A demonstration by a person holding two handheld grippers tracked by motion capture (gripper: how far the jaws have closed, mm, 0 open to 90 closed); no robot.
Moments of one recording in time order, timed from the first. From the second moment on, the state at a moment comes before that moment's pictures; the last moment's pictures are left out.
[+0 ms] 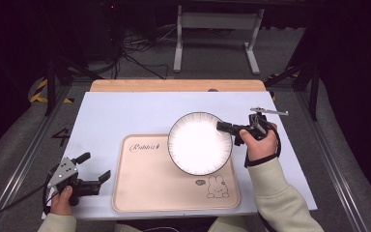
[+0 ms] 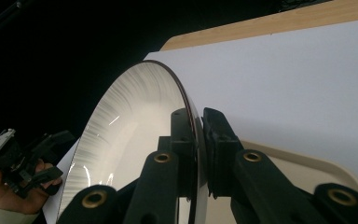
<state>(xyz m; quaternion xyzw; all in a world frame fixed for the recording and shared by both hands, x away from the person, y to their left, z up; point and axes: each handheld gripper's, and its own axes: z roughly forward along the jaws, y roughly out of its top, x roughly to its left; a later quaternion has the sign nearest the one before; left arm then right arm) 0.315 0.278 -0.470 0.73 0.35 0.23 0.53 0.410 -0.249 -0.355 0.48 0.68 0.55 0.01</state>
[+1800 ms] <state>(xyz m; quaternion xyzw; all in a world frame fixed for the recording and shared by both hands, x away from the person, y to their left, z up) 0.315 0.277 -0.470 0.73 0.35 0.24 0.53 0.433 -0.189 -0.430 0.50 0.72 0.48 -0.08</state>
